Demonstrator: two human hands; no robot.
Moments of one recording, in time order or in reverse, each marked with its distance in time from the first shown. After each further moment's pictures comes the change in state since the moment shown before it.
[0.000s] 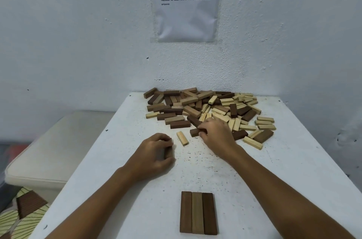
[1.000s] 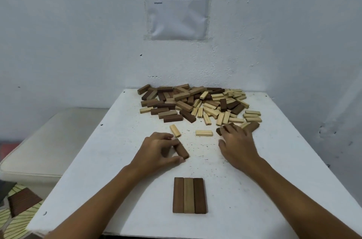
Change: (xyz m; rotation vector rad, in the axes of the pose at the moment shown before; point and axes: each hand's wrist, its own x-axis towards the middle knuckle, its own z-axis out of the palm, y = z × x) left_hand -0.007 0.021 0.020 0.049 -0.037 -0.054; right_hand -0.076 0.045 -0.020 -0.299 -0.005 0.115
